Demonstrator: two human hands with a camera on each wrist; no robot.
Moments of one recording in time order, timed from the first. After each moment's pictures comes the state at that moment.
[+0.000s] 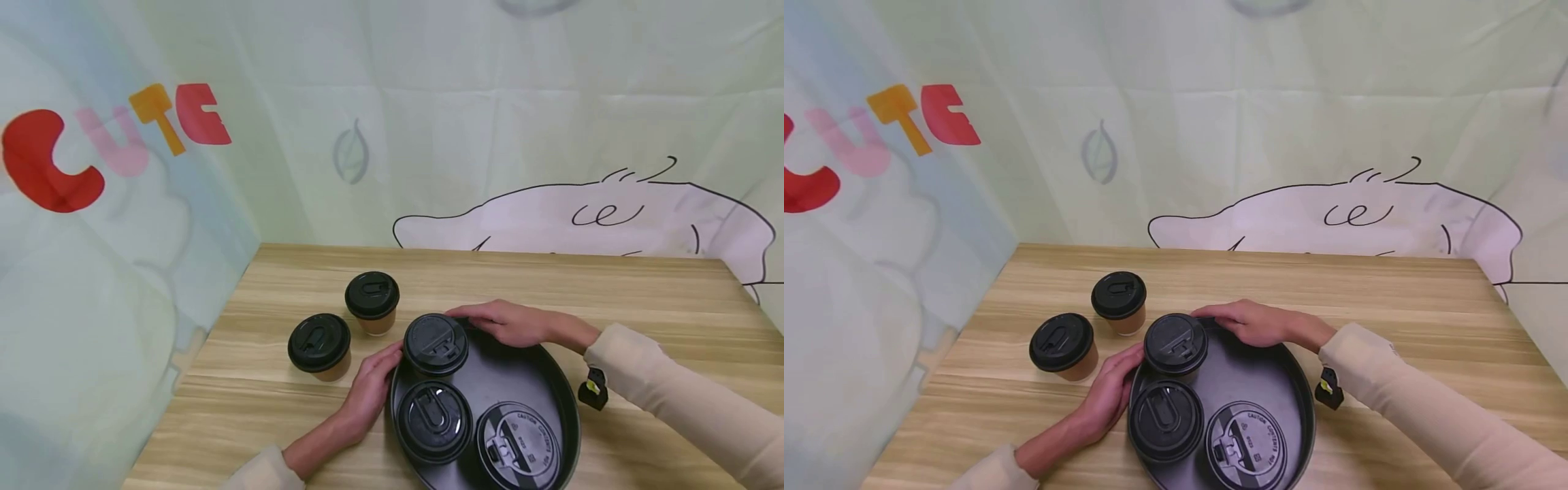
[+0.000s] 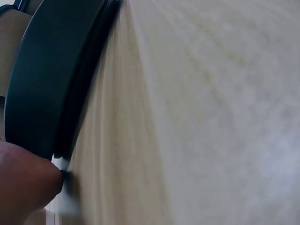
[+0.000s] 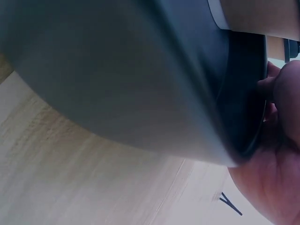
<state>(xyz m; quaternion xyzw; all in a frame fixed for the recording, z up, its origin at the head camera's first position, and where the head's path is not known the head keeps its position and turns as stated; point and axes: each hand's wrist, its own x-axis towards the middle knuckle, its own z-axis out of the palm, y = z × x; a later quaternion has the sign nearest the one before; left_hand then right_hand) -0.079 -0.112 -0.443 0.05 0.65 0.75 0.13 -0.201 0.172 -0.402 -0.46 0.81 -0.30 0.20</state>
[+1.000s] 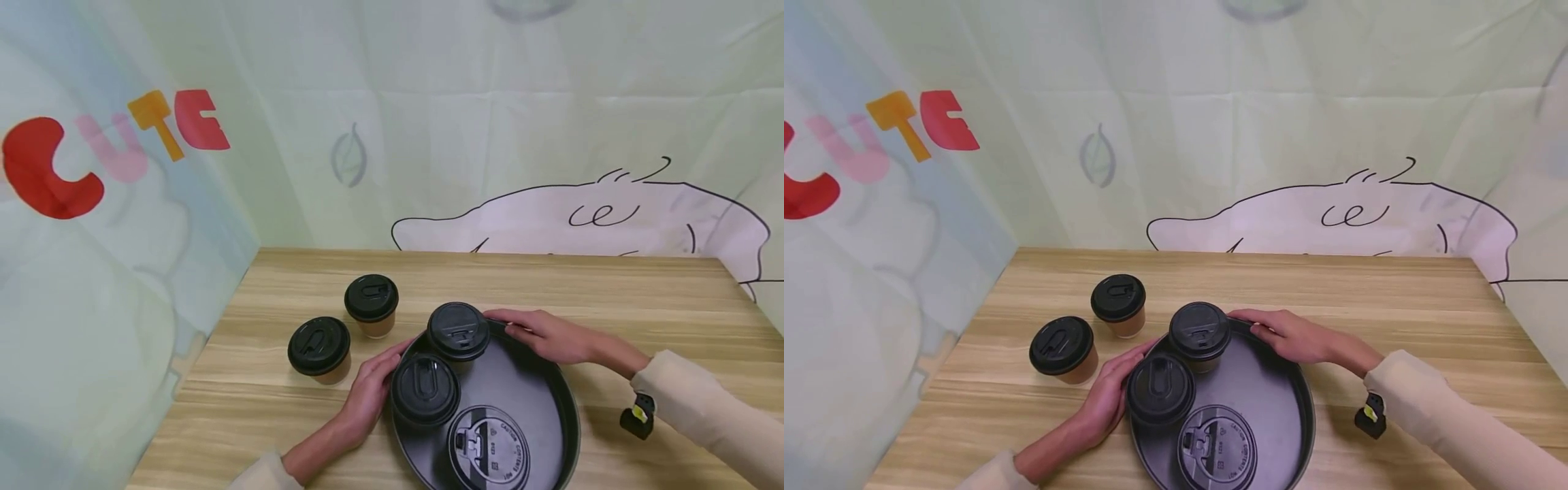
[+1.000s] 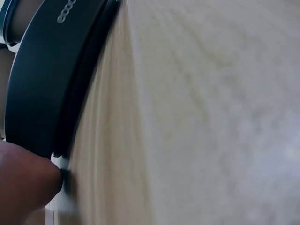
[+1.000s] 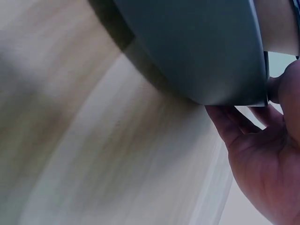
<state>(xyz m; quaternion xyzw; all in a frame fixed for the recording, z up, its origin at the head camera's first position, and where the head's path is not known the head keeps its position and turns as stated) -0.080 -0.114 -0.448 0.06 0.60 0.78 0.15 -0.175 0.225 -0.411 -0.39 0.86 -0.31 0.13</state>
